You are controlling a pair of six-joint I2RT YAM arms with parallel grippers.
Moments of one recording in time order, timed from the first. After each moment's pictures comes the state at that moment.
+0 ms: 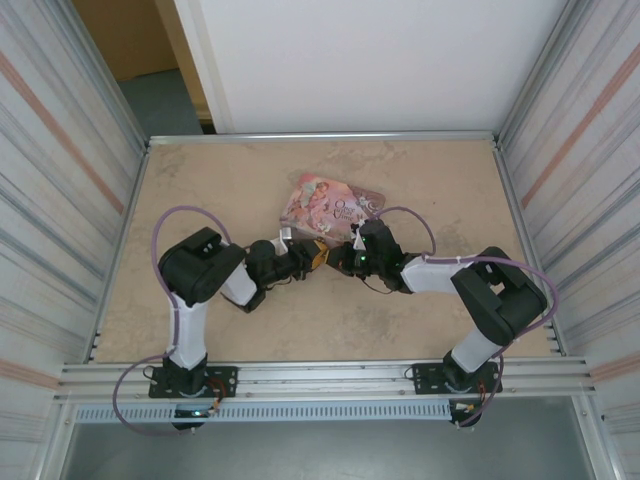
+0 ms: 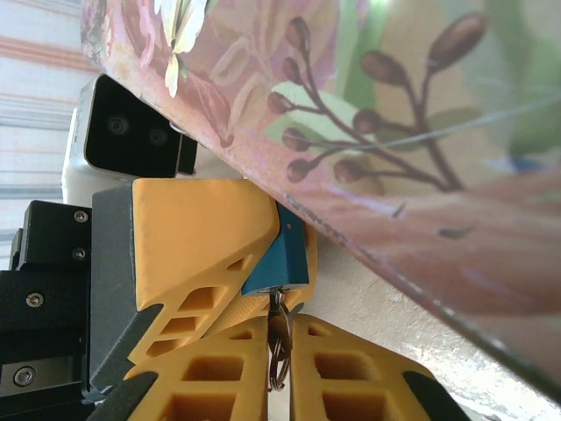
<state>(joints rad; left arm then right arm) -0.60 2.02 0.51 1.32 0.43 -1.58 0.66 1.61 0.65 0.34 -0.37 1.01</state>
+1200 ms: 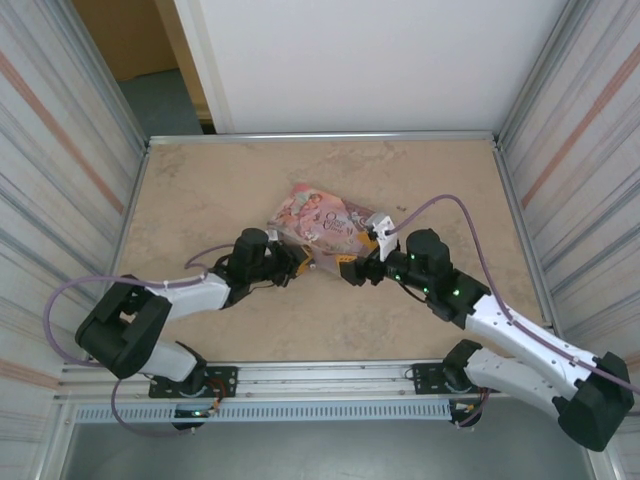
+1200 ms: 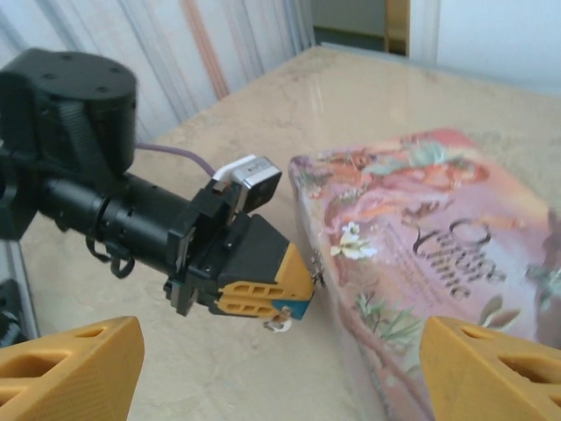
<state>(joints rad) -0.60 1.43 0.52 0.37 0.38 -1.45 0.75 0.87 0.61 -0.03 -0.19 0.12</state>
